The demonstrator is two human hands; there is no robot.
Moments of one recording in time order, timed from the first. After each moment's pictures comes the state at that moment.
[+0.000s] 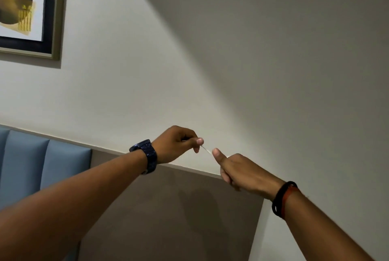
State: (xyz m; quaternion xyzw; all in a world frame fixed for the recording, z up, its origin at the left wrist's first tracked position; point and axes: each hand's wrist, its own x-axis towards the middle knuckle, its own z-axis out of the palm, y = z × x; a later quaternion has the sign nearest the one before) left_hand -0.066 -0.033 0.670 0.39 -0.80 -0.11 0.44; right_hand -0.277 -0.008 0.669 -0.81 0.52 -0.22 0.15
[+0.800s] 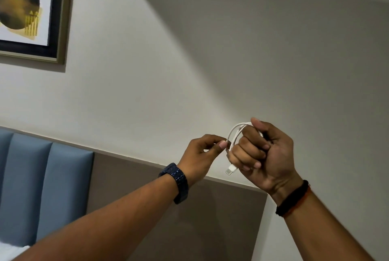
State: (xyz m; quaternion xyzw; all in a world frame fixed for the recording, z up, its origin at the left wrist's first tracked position) left_hand -0.131 -0.006 0.658 0.29 -0.67 -0.27 0.62; right_hand -0.271 0.027 0.708 -0.63 0.03 -0.45 0.63
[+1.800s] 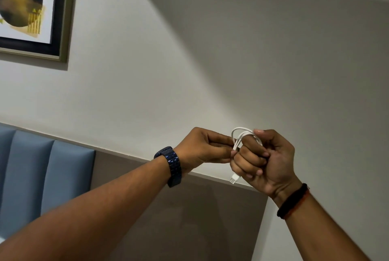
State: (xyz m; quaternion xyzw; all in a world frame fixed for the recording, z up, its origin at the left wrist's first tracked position) left_hand -0.113 -0.003 0.679 0.23 -0.69 -0.44 0.52; right_hand -0.280 0.007 0.695 -0.64 0.02 -0.41 0.65
